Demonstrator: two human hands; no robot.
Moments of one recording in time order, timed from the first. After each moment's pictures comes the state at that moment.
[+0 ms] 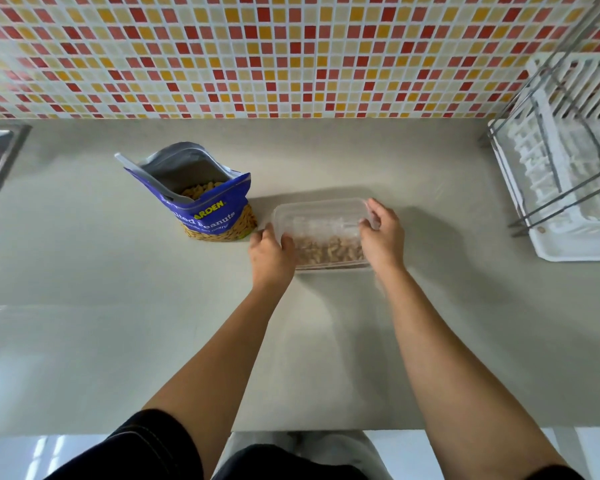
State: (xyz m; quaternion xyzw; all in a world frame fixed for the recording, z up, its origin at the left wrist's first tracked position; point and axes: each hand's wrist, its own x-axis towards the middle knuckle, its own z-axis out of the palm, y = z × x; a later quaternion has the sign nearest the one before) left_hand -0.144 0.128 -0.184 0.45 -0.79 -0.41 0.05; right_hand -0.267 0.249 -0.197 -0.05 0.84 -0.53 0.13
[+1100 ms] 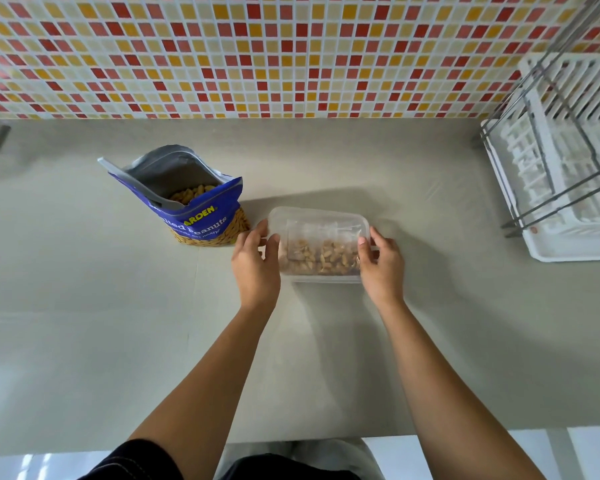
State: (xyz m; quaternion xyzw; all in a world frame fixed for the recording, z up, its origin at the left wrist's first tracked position) left_hand -0.133 0.129 -0.185 0.42 -0.75 -0.45 0.23; right_hand -0.241 0.276 -0.220 -0.08 0.89 -0.45 0.08
